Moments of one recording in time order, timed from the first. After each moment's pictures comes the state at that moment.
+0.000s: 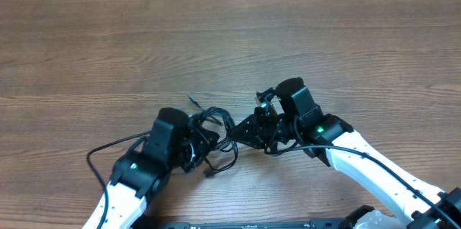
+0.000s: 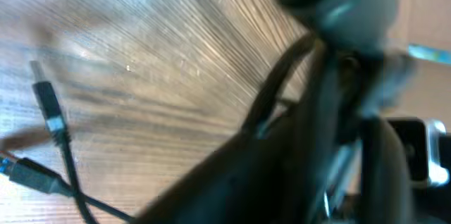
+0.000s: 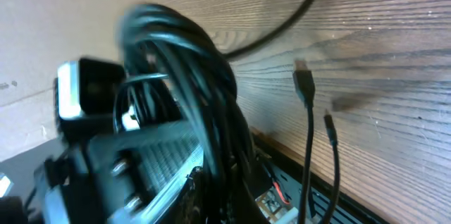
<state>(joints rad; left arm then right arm) -0.46 0.98 0.62 -0.52 0.30 -1.31 0.58 1.38 0.78 -0.20 -0.82 1.18</state>
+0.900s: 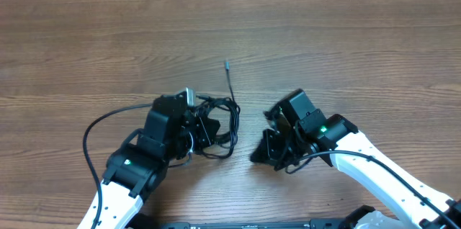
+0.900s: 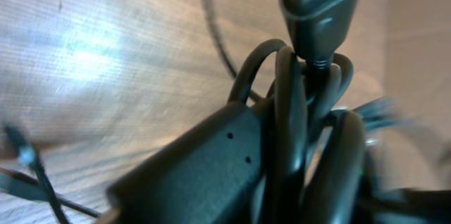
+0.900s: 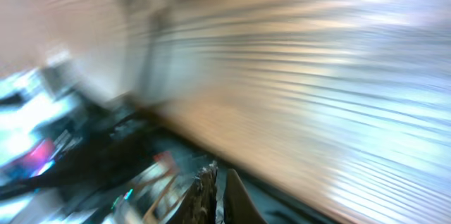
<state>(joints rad) -0.44 0.96 0.75 -0.54 0.30 -0.83 0.58 1.35 0.81 -0.72 -0.63 0.73</state>
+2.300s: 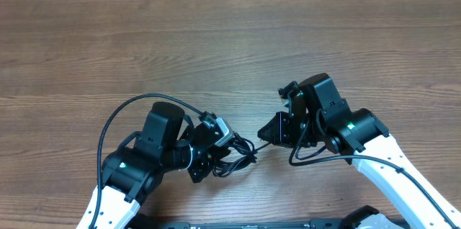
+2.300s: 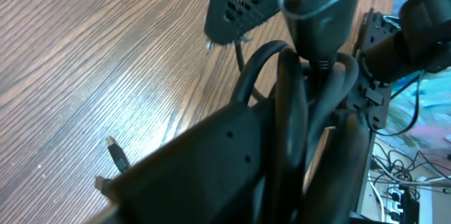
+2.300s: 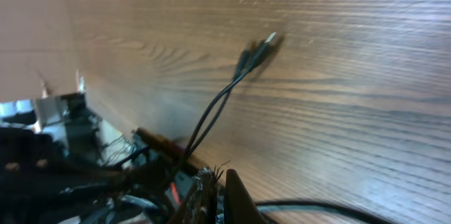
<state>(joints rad) -0.44 0.94 0.77 -0.75 0.62 0.30 0.48 1.24 0.94 -0.77 -0.60 0.62</state>
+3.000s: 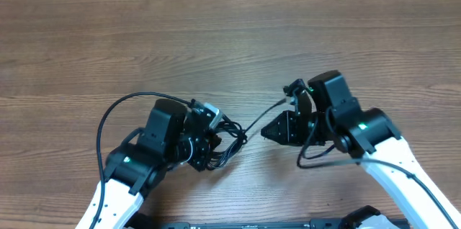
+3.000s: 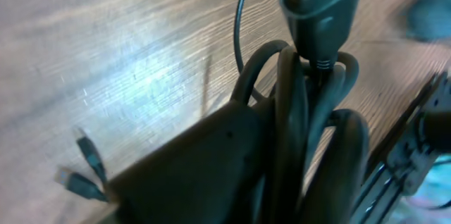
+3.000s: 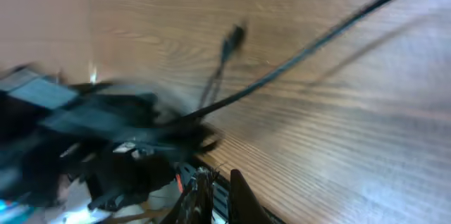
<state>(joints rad) -0.44 0.99 0.78 -0.73 0.41 -0.06 0.44 1.18 0.98 -0.83 -0.66 0.50</state>
